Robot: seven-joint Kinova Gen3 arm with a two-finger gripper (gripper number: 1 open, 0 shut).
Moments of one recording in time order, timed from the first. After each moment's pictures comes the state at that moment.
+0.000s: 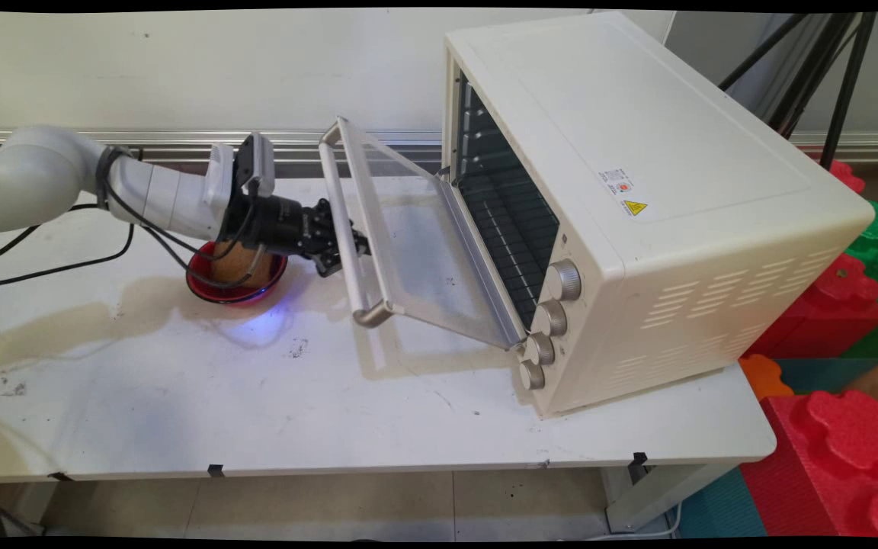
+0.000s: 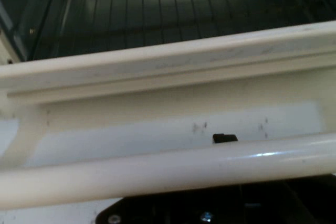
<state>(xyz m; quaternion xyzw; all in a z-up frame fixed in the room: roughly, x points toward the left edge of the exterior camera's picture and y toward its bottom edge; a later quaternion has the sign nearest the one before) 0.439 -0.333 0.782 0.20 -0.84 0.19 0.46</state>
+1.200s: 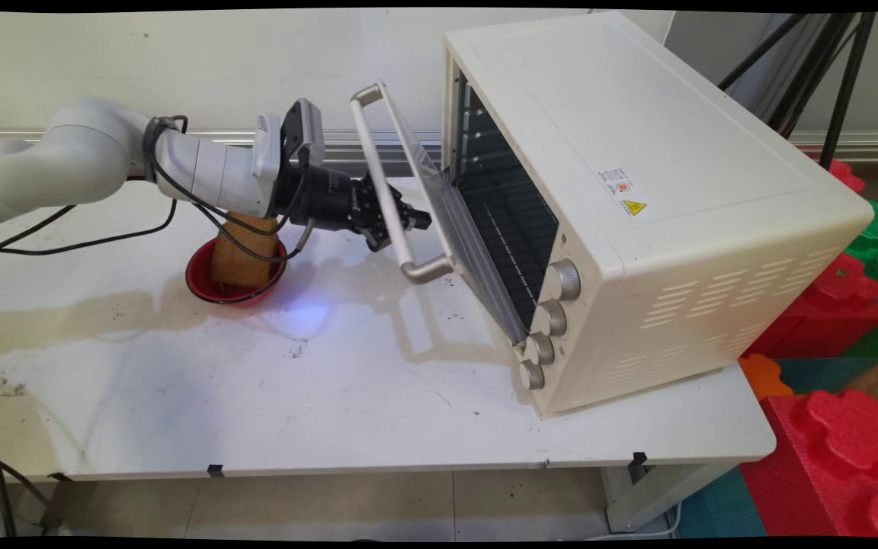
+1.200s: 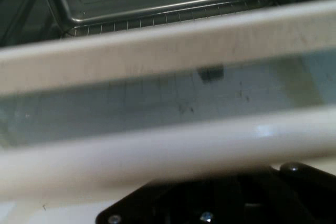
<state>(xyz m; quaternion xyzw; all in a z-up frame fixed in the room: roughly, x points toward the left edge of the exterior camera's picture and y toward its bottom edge) 0.382 -0.360 0.812 0.19 -0.83 0.20 0.49</state>
